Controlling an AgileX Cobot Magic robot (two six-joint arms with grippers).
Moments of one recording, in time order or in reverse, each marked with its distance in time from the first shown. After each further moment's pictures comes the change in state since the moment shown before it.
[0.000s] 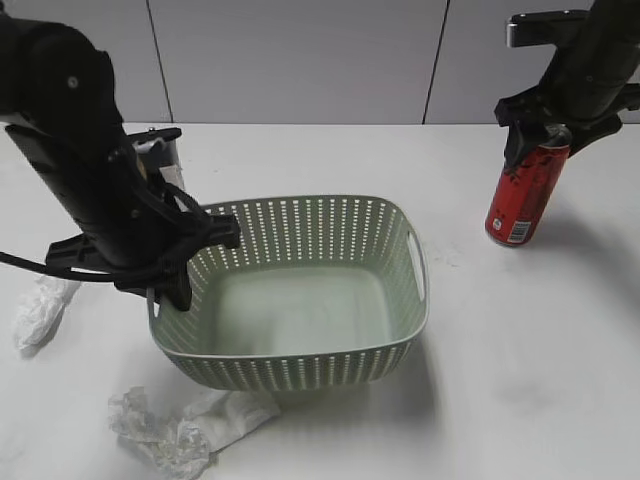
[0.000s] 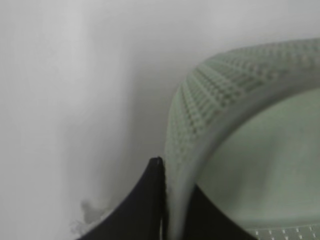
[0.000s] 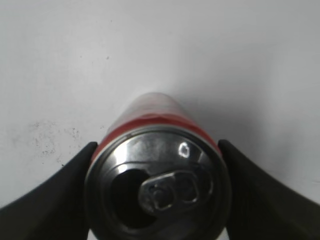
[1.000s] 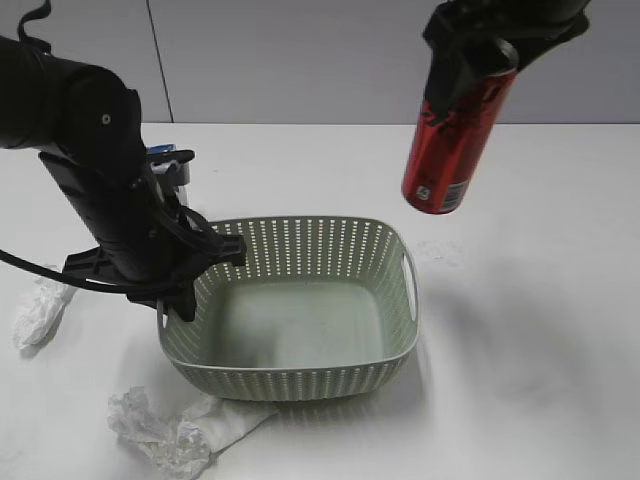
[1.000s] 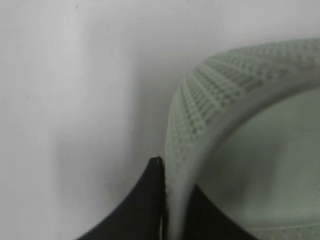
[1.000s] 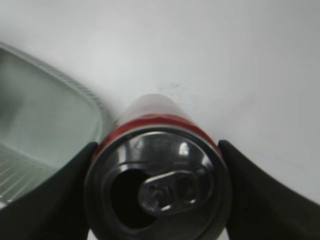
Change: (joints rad) left arm 0.000 0.089 0.000 0.033 -0.070 0.000; right arm 0.355 -0.336 -0.013 -0.013 0.230 -0.049
